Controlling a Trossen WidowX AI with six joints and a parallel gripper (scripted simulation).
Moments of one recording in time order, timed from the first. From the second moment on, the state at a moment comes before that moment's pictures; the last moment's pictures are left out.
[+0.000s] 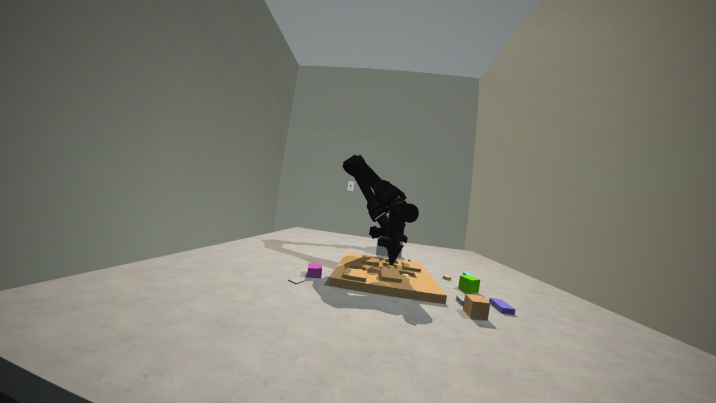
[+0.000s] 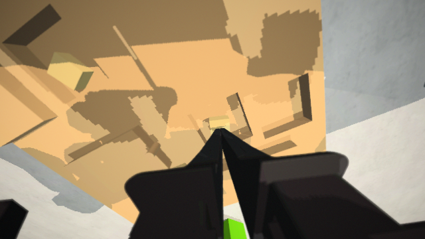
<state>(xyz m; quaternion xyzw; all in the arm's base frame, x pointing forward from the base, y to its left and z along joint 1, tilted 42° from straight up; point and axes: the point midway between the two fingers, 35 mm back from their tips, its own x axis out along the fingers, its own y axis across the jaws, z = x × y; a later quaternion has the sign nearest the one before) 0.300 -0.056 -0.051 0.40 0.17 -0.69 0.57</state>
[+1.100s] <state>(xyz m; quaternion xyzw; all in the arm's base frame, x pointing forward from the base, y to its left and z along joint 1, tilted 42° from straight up) 0.296 -0.063 -0.057 0.40 0.17 -0.69 0.58</state>
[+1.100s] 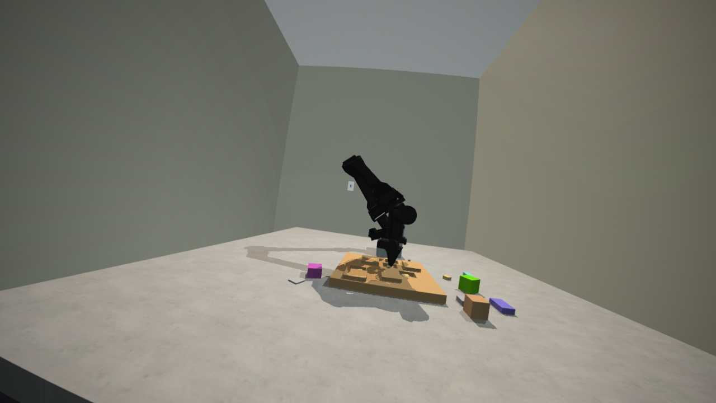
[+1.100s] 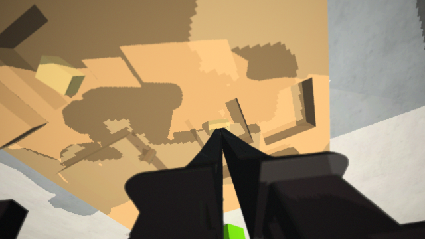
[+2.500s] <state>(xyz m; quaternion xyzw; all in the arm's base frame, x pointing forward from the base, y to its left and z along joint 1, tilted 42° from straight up) 0.298 -0.022 -0.011 0.39 0.17 -0.69 0.58</state>
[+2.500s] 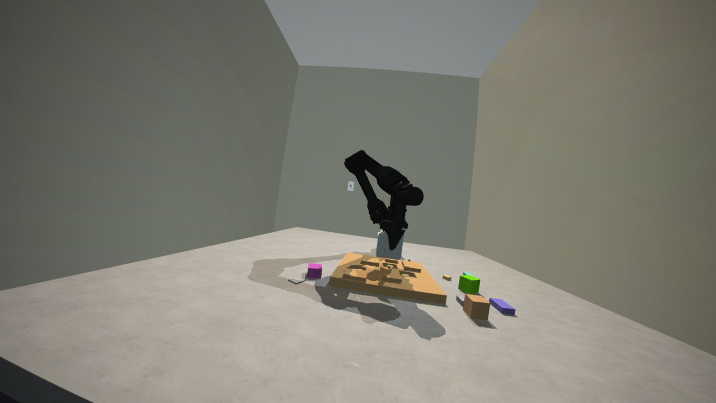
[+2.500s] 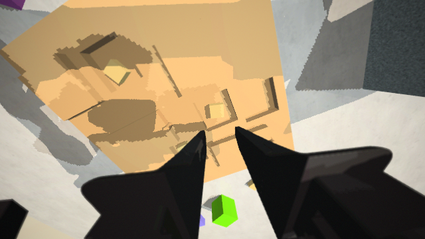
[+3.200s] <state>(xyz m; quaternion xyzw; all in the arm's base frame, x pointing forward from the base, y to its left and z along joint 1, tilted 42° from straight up) 0.296 -0.043 -0.035 0.39 0.17 -0.69 0.58</state>
